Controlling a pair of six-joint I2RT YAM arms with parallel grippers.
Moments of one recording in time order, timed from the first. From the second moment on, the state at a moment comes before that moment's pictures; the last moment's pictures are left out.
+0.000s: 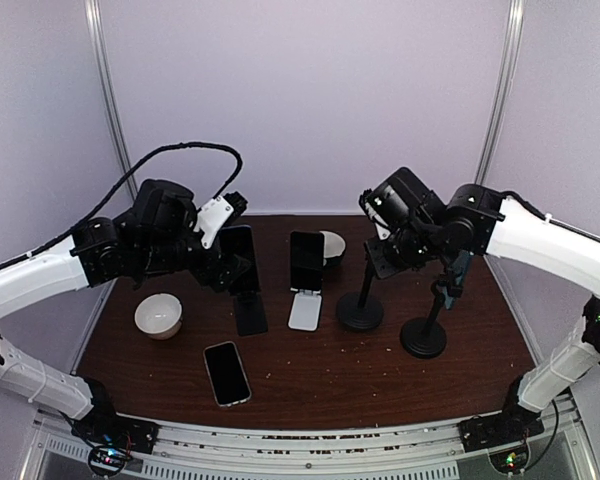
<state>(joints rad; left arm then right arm) -0.86 1.23 1.14 -0.48 -0.22 0.14 0.93 1.50 1.49 -0.91 0.41 0.39</state>
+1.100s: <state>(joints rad) -0.76 1.41 0.72 -0.47 -0.05 -0.19 1.25 1.55 1.55 -0.95 0.58 0.57</state>
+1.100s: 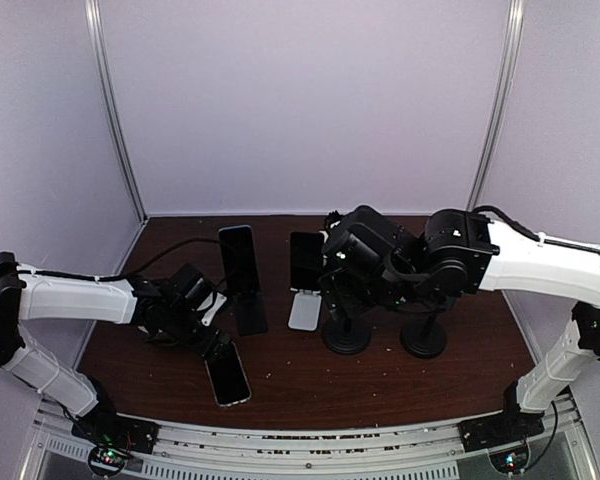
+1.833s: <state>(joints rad) -0.93 1.15 0.40 -0.23 0.00 -0.52 1.38 1.55 1.58 -0.99 0.63 0.58</state>
